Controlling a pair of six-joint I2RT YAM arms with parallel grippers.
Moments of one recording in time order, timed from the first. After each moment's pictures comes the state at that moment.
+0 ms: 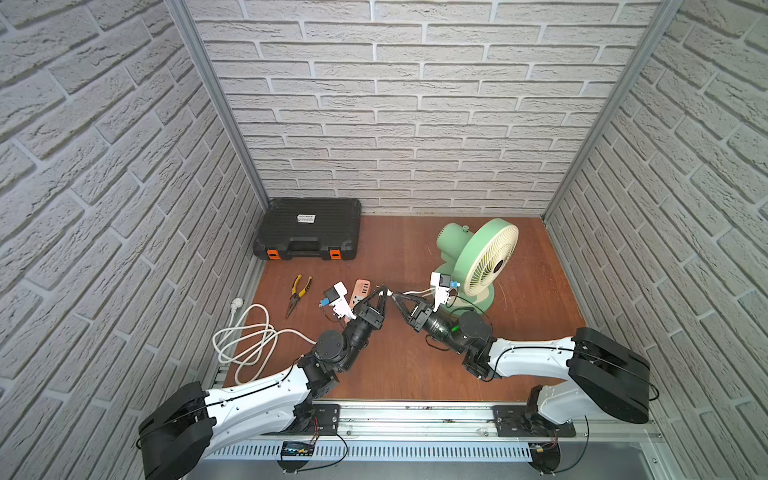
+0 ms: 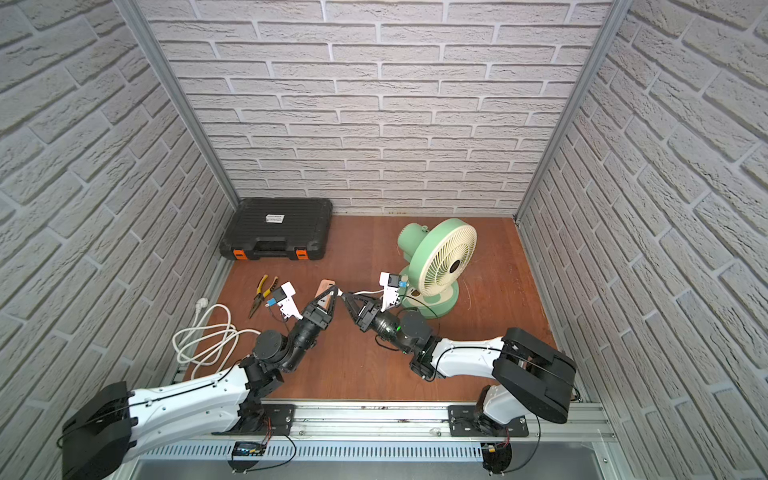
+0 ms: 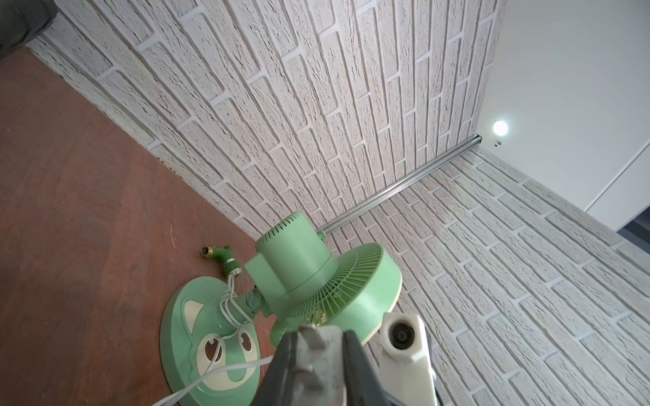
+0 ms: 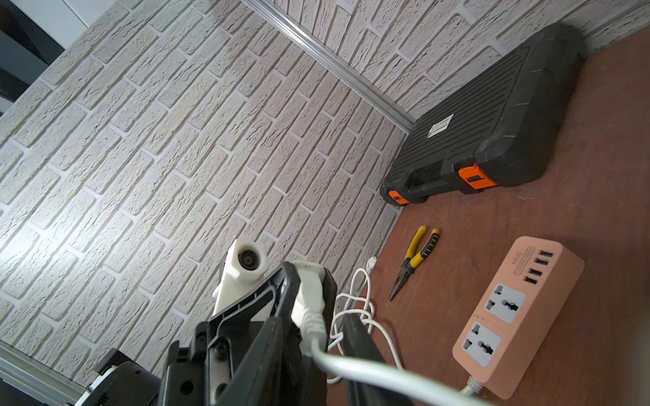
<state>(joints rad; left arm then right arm) -0.89 0.90 0.22 0.87 -0.42 -1.03 0.95 1.46 0.53 1.09 0.07 0.99</state>
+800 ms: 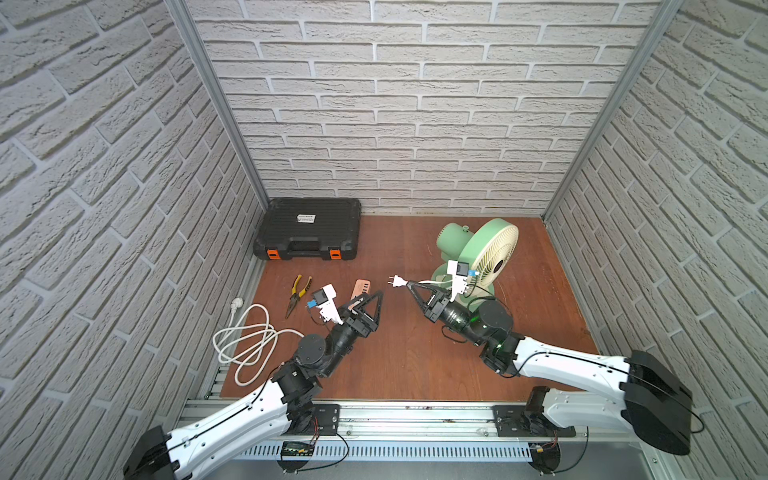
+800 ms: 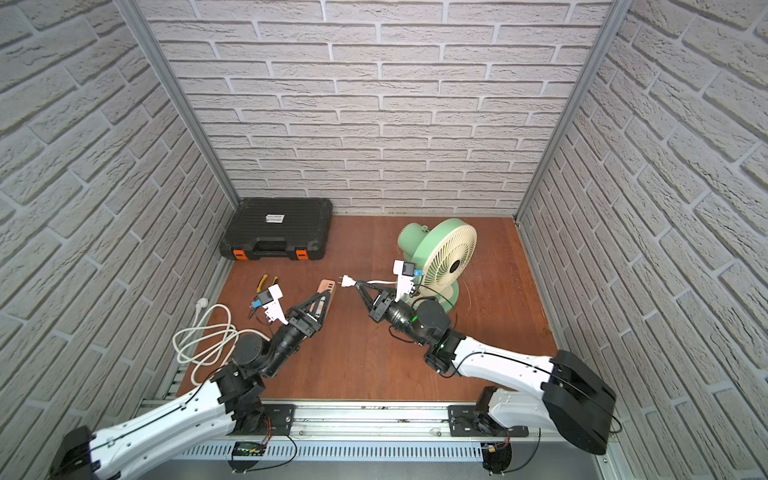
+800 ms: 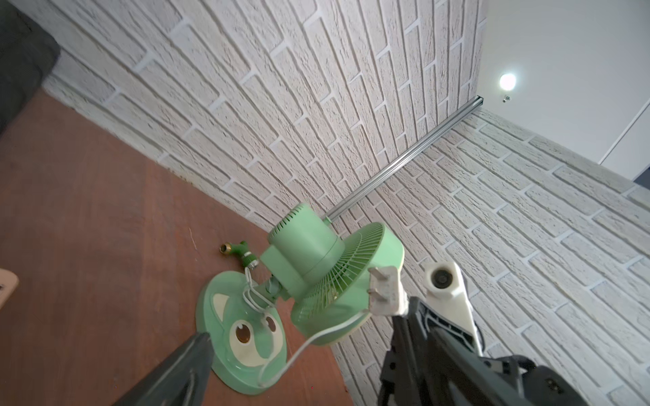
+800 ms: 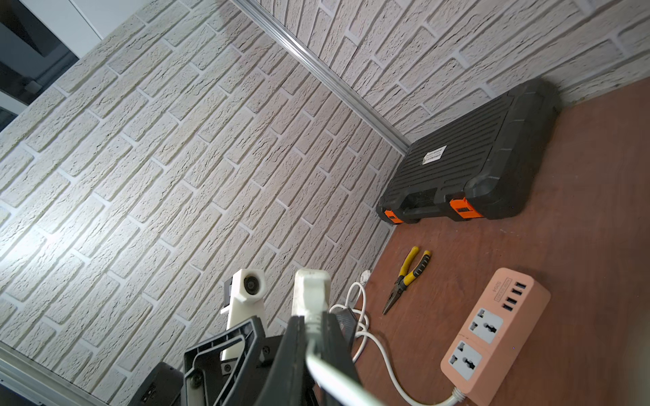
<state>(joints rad) -0.79 0.49 0.23 0.41 -0.27 -0.84 0.87 1.14 0.58 0.70 0.00 0.92</state>
